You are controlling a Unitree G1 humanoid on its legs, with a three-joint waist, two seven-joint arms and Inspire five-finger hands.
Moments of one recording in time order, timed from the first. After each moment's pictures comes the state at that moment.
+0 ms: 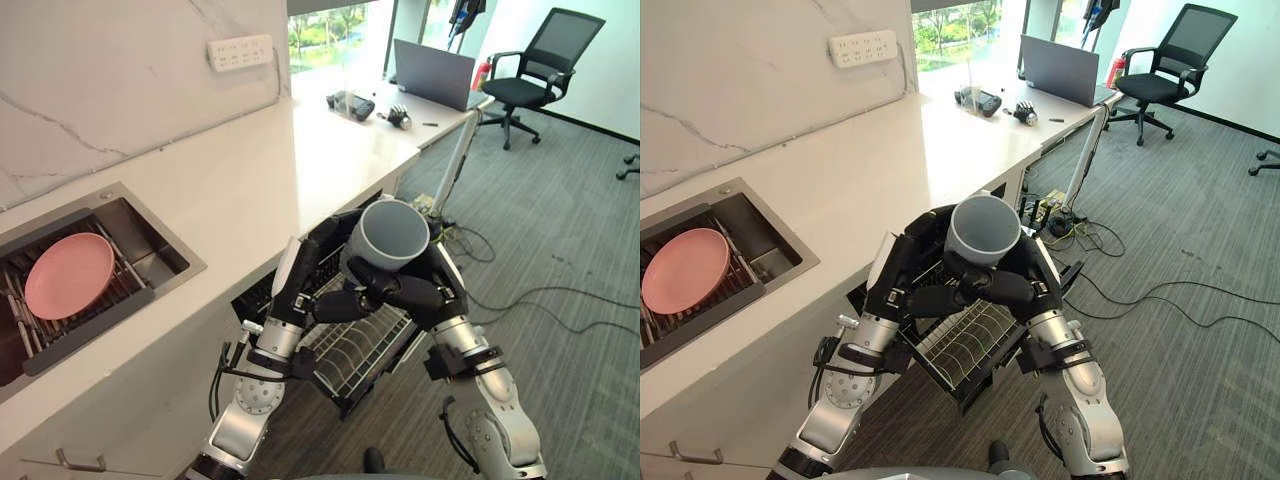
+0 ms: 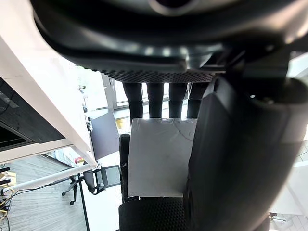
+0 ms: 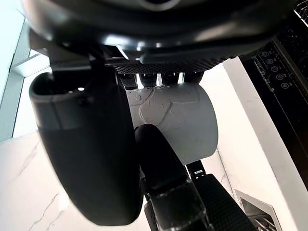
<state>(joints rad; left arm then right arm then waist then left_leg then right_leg) 0.04 0.14 -0.36 -0.11 0.16 -0.43 0.11 0.14 -0.16 0.09 -0.32 0.48 0.00 0.21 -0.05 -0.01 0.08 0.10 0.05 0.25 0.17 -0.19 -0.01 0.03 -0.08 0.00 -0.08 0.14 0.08</state>
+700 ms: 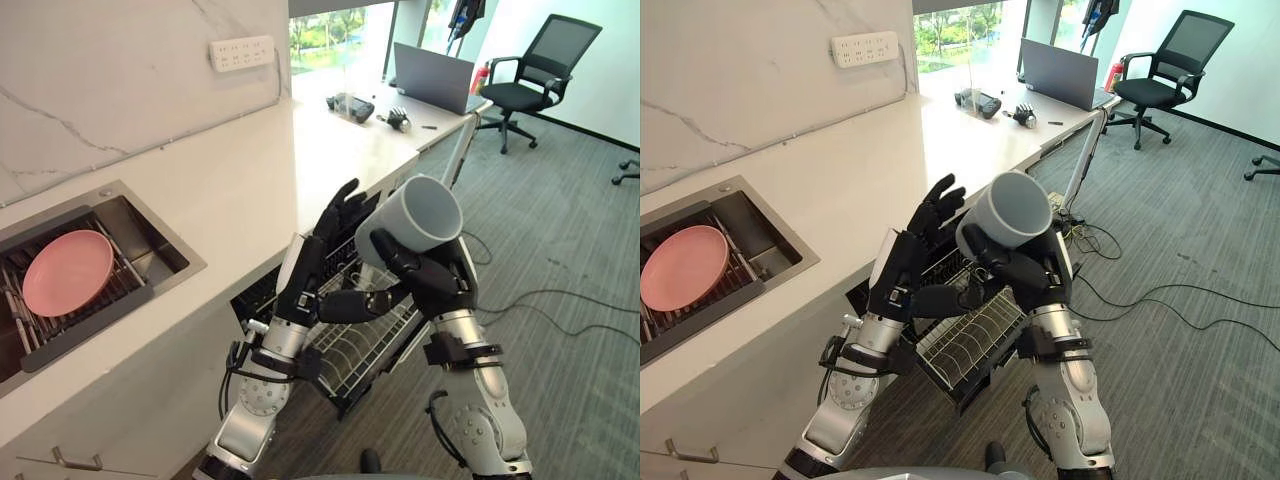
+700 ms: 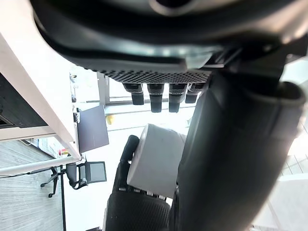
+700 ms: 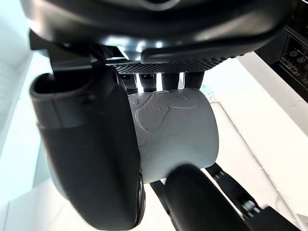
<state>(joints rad) 0.07 0.10 -0.37 -0.12 0.07 -0.45 0.12 0.13 -0.05 0.01 -0.28 0.64 -0.08 0.10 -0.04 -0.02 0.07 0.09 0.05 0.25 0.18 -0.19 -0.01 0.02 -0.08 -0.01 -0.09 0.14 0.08</state>
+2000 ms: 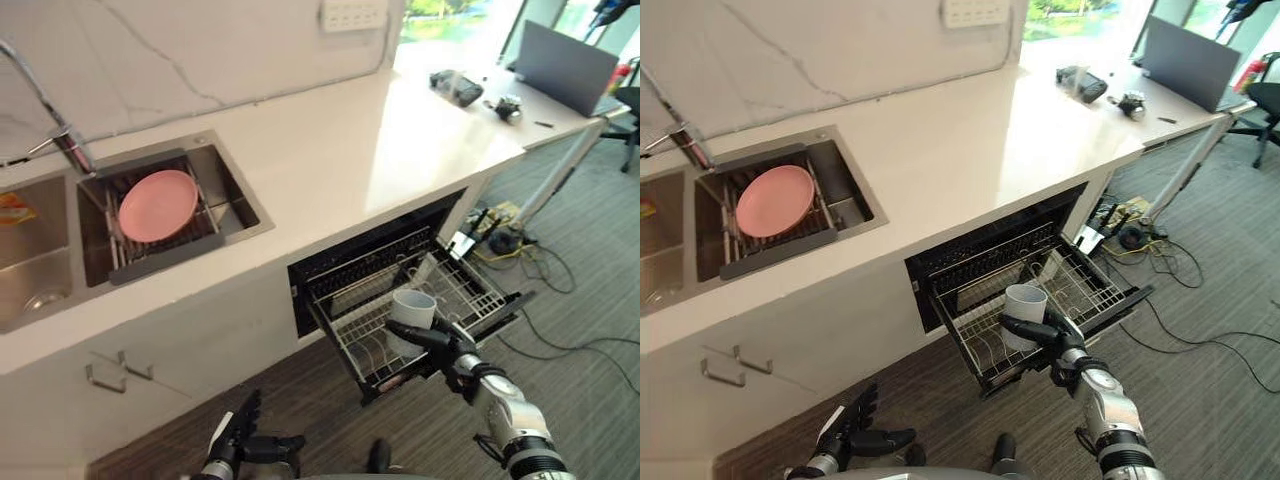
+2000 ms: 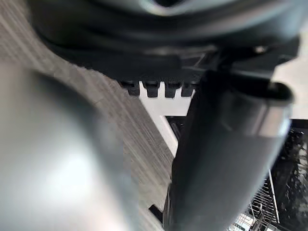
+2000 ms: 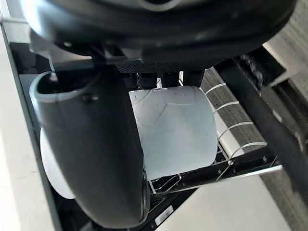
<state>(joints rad) 0.39 0.21 -0.09 0.51 -0.10 -0.11 -0.12 -0.17 -0.39 -0.04 0.60 0.41 0.23 0.15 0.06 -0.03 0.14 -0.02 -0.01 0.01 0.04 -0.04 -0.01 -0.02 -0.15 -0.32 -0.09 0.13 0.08</state>
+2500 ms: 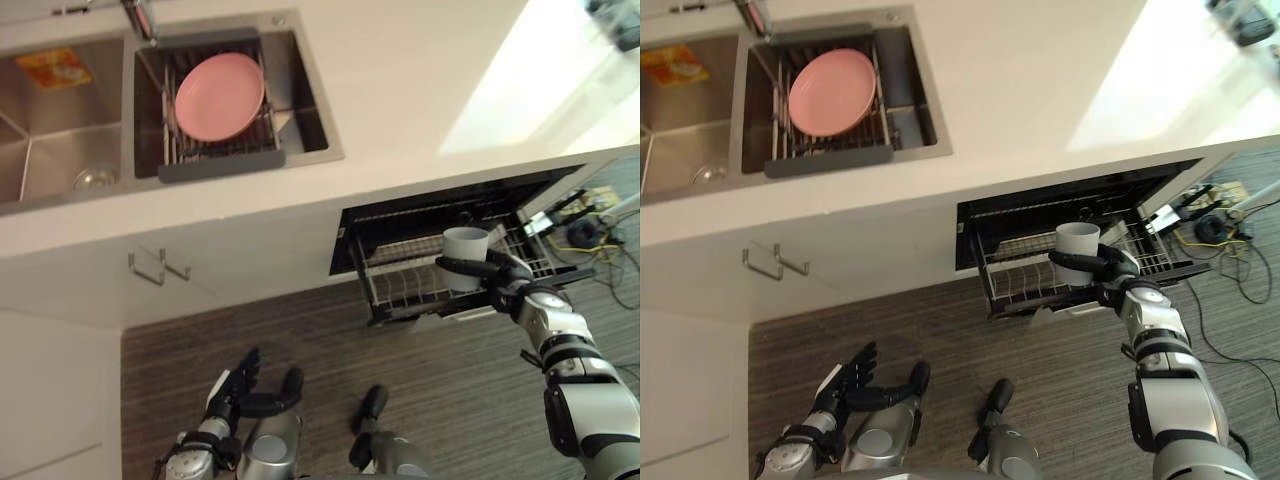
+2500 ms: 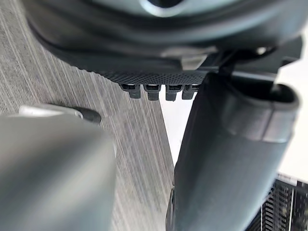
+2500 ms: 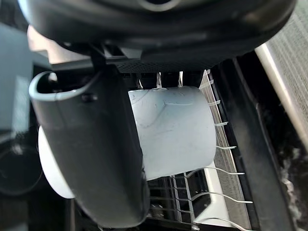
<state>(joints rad) 0.28 0.26 -0.05 0.35 -0.17 -0.08 -0.16 -0.67 -0.59 0.01 1.02 0.33 0.20 0.17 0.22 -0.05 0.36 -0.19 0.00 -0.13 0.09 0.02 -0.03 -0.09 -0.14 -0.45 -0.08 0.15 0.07</state>
